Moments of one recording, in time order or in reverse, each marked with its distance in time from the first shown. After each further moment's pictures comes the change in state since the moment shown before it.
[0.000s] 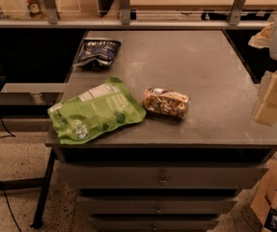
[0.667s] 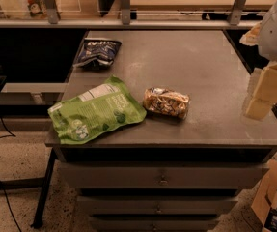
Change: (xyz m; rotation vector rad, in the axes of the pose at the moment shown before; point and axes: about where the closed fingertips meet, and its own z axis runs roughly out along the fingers) arm -0.011 -0.009 0.008 -0.002 0.004 -0.017
